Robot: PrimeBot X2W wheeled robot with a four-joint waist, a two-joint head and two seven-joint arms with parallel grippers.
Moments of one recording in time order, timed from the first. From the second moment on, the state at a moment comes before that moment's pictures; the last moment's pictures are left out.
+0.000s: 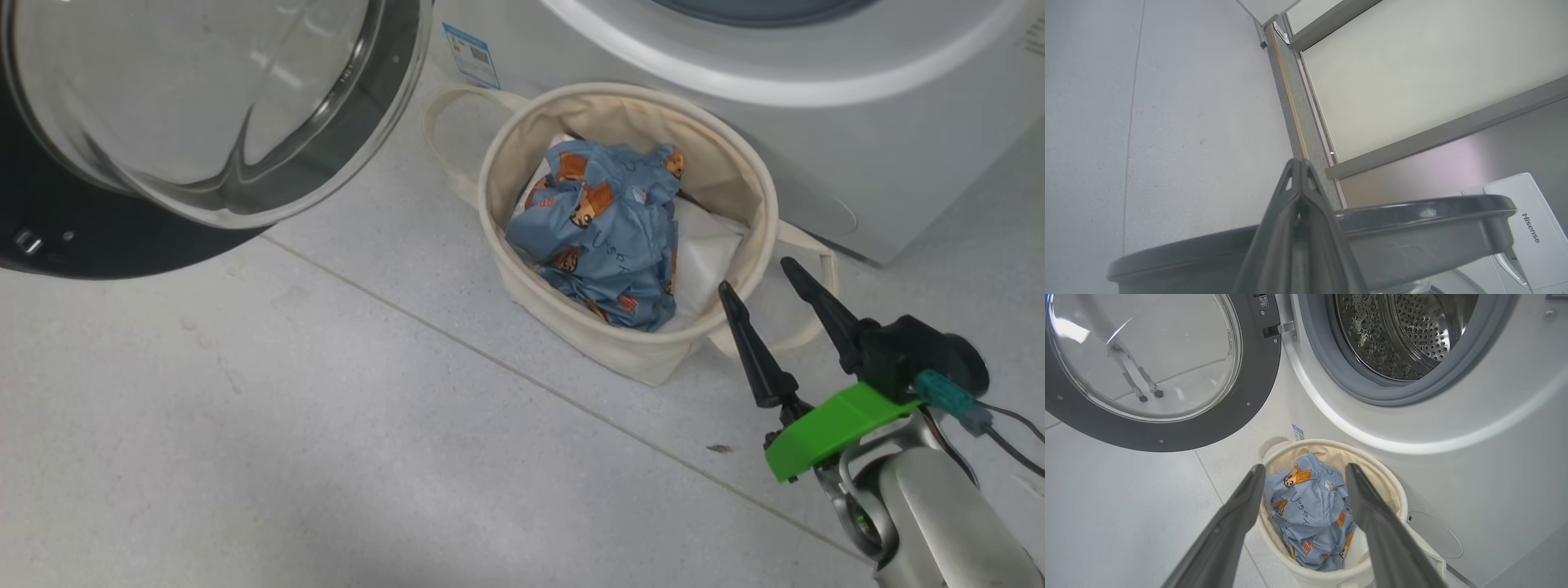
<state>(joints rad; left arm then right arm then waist) -0.99 0.51 0.25 0.97 -1.40 -0.12 0.22 -0.30 -0.24 0.26 0.15 0.23 0.12 -0.12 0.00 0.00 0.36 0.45</state>
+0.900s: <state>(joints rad) -0.94 0.49 0.05 0.91 -1.40 -0.12 0.37 -0.24 -0.26 0.32 0.17 0.25 0.12 -0.10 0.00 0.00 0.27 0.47</state>
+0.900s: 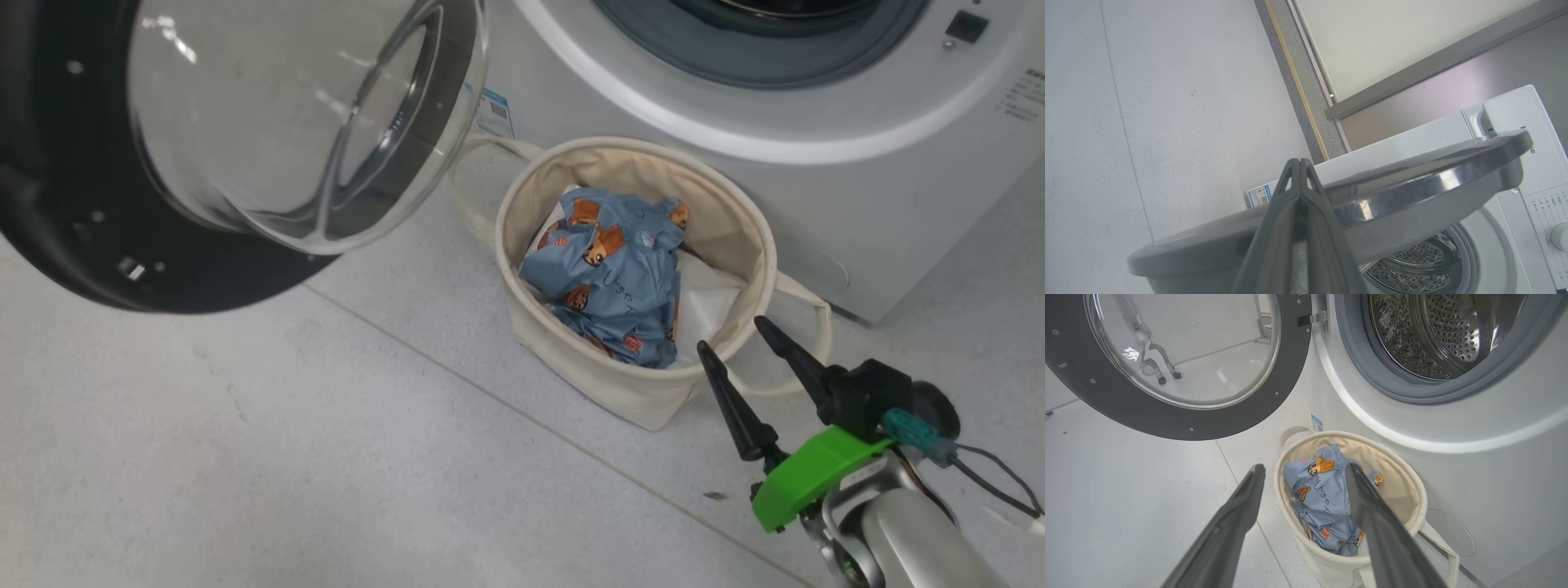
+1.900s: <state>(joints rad) -0.58 0.32 -0.26 0.46 -1.37 -0.12 0.46 -0.16 -0.12 0.32 0.37 0.30 0.12 -0.24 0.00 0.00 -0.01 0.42</state>
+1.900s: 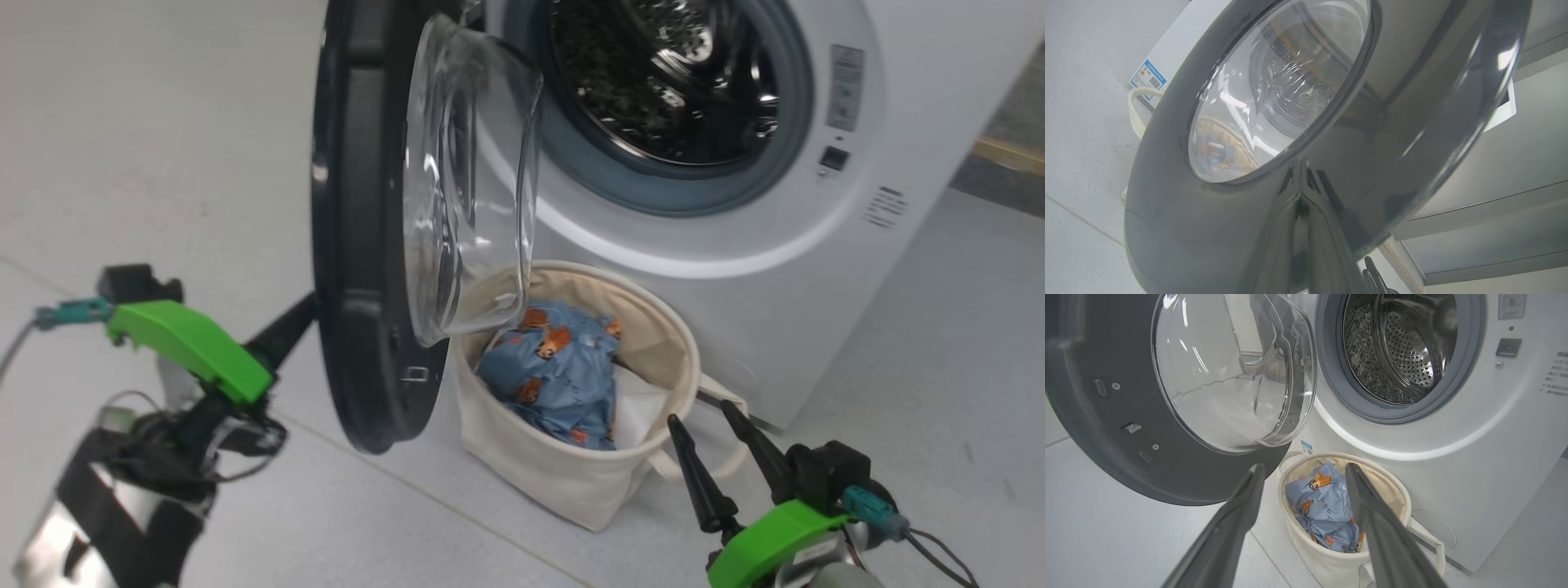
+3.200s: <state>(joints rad) -0.56 0.26 -0.45 0.43 -1.38 -0.12 0.19 -0.17 -0.10 0.26 0.32 0.28 0.12 -0.25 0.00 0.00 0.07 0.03</state>
